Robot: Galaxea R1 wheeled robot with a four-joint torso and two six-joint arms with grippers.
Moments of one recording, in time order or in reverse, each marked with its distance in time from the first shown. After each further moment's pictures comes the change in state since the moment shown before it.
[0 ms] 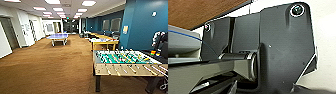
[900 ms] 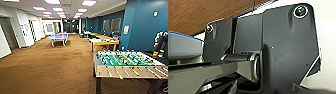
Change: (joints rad) left arm -0.010 0.000 0.000 0.000 -0.004 0.000; right arm 0.004 0.011 -0.001 -0.002 0.000 0.000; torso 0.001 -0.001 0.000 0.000
